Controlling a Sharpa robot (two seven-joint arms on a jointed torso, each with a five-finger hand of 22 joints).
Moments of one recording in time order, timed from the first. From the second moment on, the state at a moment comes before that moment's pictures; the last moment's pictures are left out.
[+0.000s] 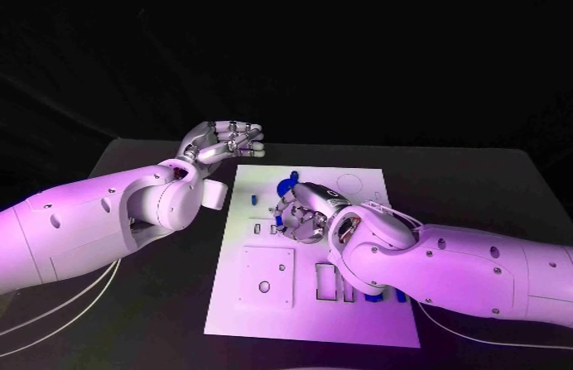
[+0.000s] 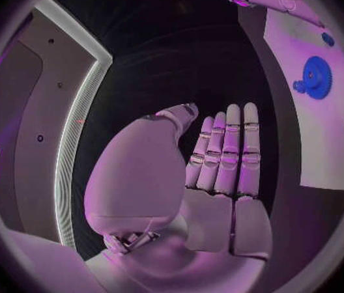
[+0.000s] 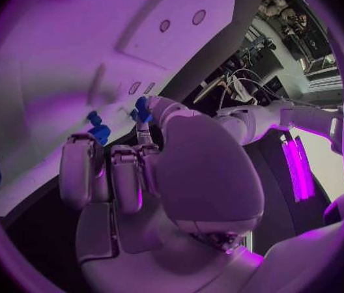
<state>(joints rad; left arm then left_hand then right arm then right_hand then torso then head) 1.21 -0.86 -0.03 1.51 -0.05 -0.34 0.43 1.44 -0.19 0.46 0.20 0.22 0.89 0.22 0.25 0.18 1.10 0.16 0.07 0.06 1.05 0.10 0.29 0.28 0.17 0.92 0.21 0.42 0.16 1.19 -0.58 -0.17 1.66 -1.37 -0.50 -0.40 1.46 -0.18 0.43 0.23 0.27 1.04 0.11 0.19 0.43 1.46 0.03 1.47 1.31 1.46 -0.03 1.55 1.31 0.07 1.42 0.07 1.36 1.31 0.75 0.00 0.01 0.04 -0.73</state>
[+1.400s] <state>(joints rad) 1.21 -0.87 -0.03 1.52 -0.05 -0.34 0.42 1.44 -0.19 0.46 0.20 0.22 0.89 0.22 0.25 0.18 1.10 0.16 0.07 0.06 1.05 0.10 0.29 0.28 0.17 0.92 0.21 0.42 0.16 1.17 -0.56 -0.17 1.63 -1.46 -0.46 -0.47 1.40 -0.21 0.43 0.24 0.26 1.04 0.11 0.21 0.45 1.47 0.03 1.47 1.31 1.46 -0.03 1.55 1.31 0.07 1.42 0.07 1.36 1.31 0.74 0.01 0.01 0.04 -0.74</state>
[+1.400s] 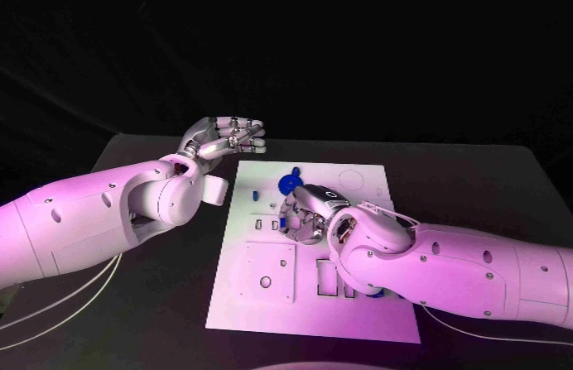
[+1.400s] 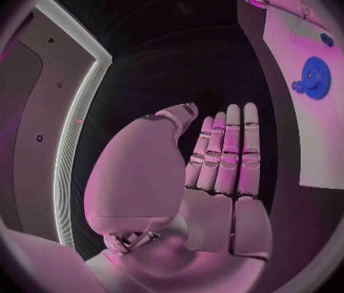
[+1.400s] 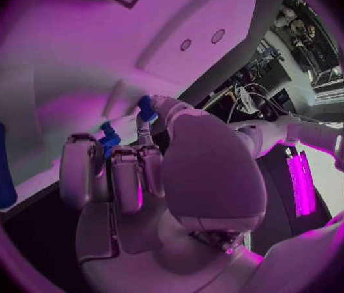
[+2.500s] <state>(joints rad) 1.21 -0.87 -0.03 1.52 -0.05 -0.33 0.42 1.44 -0.19 0.46 0.20 0.22 0.89 0.22 0.25 0.18 1.10 0.16 0.07 0.06 1.05 0.10 0.29 0.28 0.17 0.92 0.21 0.42 0.16 1.17 -0.56 -0.17 1.63 -1.46 -0.46 -0.47 1.33 -0.26 0.32 0.28 0.27 0.96 0.14 0.16 0.45 1.46 0.05 1.45 1.31 1.47 -0.02 1.55 1.31 0.07 1.41 0.09 1.33 1.31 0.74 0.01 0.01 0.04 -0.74</state>
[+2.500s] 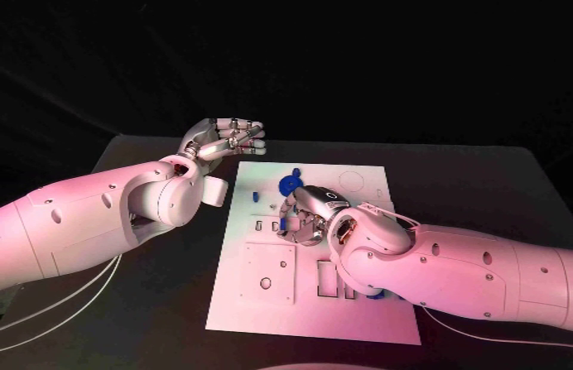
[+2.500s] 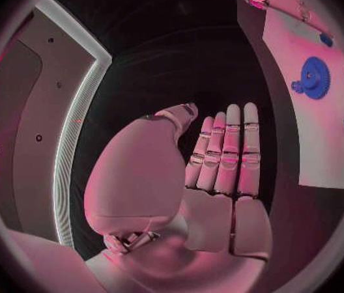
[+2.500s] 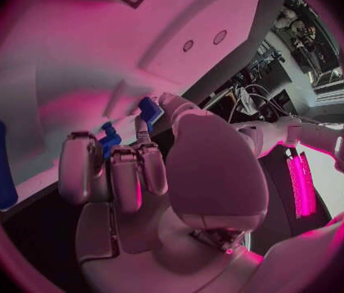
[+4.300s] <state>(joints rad) 1.29 -0.73 -0.04 1.46 -0.87 0.17 -0.43 1.09 -0.10 0.24 0.30 0.21 0.82 0.07 0.81 0.54 1.31 -0.01 1.28 1.10 1.47 -0.06 1.46 1.31 0.15 1.19 0.04 1.20 0.79 1.36 -0.97 -0.16 1.73 -0.97 -0.60 -0.18 1.38 -0.14 -0.05 0.29 0.27 0.94 0.14 0.16 0.45 1.46 0.05 1.41 1.31 1.47 -0.01 1.53 1.31 0.07 1.37 0.10 1.24 1.31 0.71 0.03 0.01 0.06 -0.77</state>
